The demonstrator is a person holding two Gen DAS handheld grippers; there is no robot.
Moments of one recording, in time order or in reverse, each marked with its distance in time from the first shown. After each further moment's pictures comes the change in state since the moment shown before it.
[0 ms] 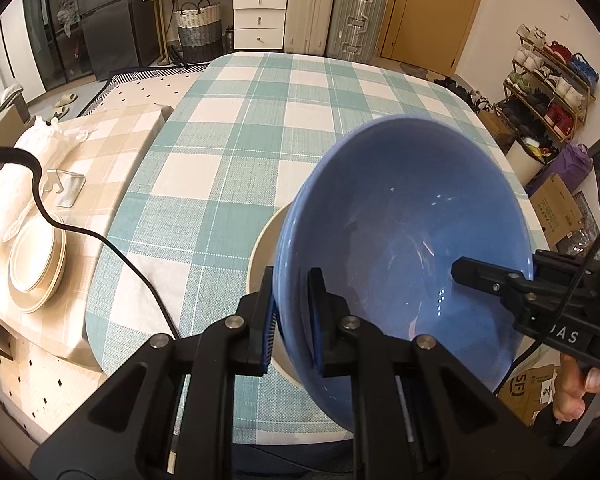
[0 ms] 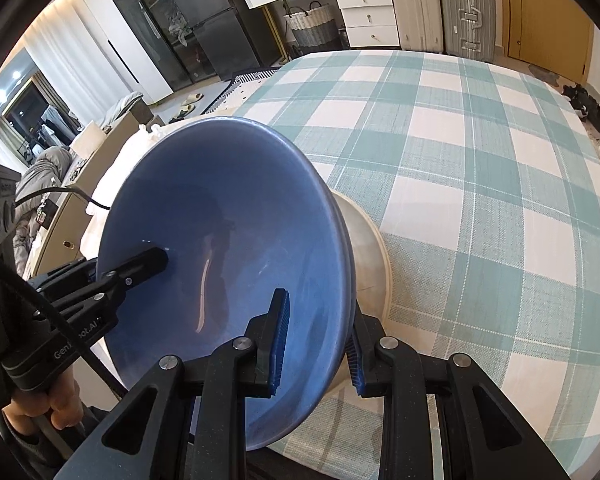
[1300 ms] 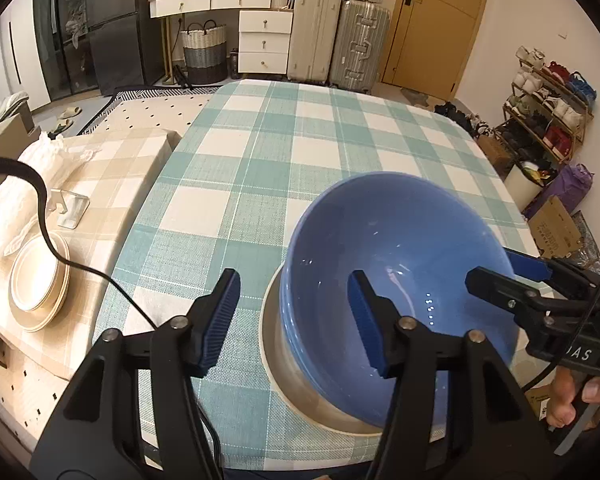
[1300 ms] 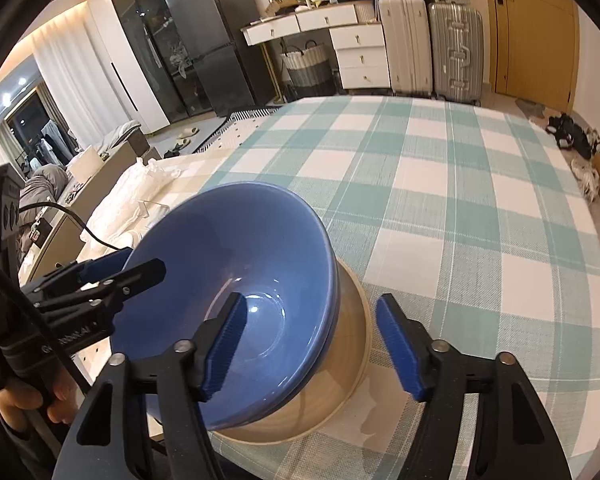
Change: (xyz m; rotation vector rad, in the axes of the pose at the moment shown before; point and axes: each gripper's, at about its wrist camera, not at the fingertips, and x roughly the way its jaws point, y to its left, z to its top) left arm 0.002 0.017 0.029 -0.024 -0.101 -0.015; right arm -0.023 0.000 0.010 -0.030 -0.171 -0.043
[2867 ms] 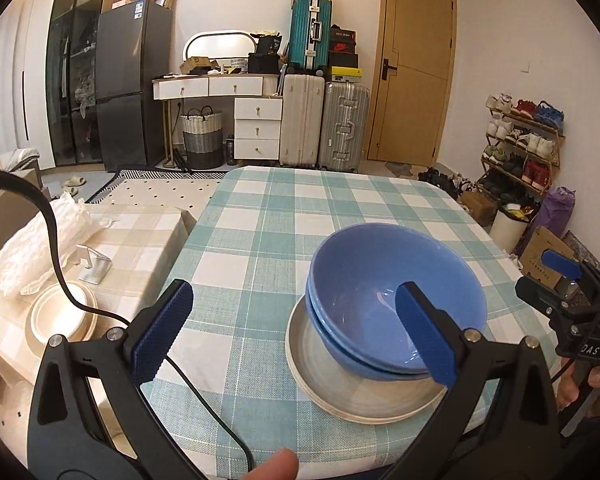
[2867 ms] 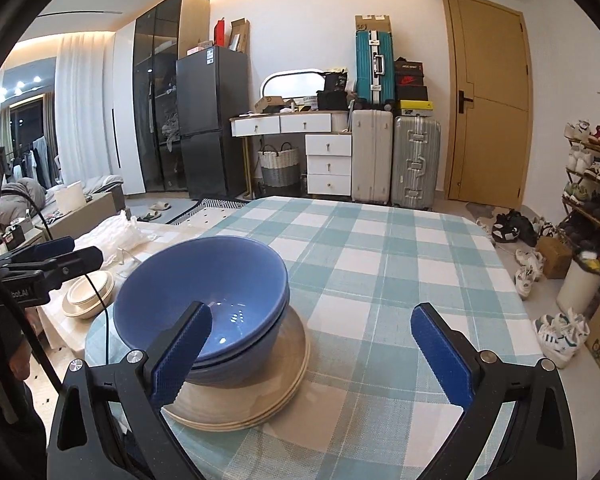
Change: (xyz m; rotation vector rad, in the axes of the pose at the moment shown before) left arm -0.100 0.018 -0.063 0.051 -0.348 -0.025; right arm -0.082 0.005 -0.072 -0.093 -0.421 -0.183
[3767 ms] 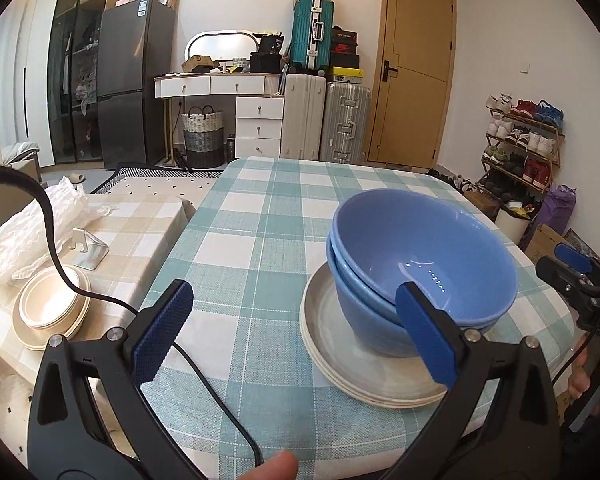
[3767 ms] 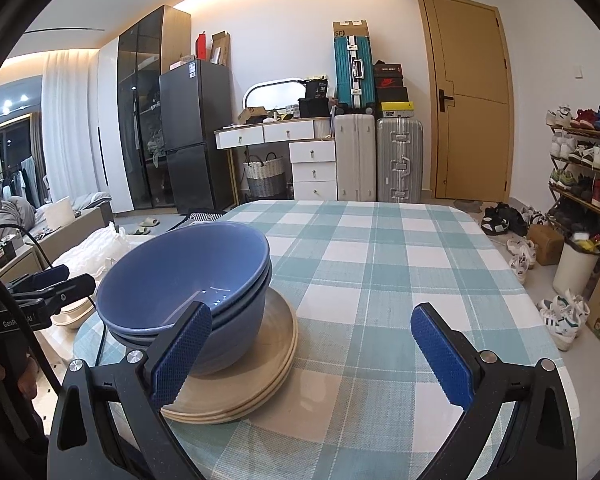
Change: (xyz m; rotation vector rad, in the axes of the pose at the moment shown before) left arm 0.028 0.017 -0.047 0.003 -0.016 0.003; right arm 0.005 -0.012 -0.034 0.048 -0.039 -0.039
